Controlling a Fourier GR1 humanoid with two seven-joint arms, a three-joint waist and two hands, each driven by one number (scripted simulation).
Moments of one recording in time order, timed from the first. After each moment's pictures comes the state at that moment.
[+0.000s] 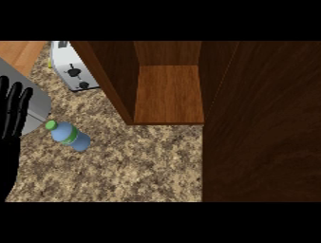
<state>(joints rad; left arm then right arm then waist) 0.01 0.12 0.02 -2.10 0.01 -0.03 -0.02 0.00 -0.13 -0.02 -2.10 0.02 0.02 0.00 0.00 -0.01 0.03</state>
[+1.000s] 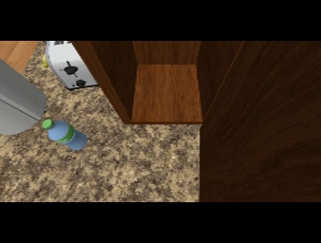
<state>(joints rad) 0.20 0.08 0.24 -2.30 0.39 -0.02 0.25 0.44 -0.13 0.03 -2.40 -0.24 0.23 0.12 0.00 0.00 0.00</state>
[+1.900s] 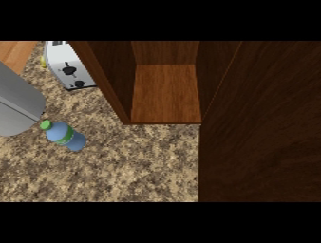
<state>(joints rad) 0.30 0.05 0.30 -2.29 0.42 -0.09 0.24 0.67 -0.11 0.01 -2.43 -0.24 0.36 -0.02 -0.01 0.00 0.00</state>
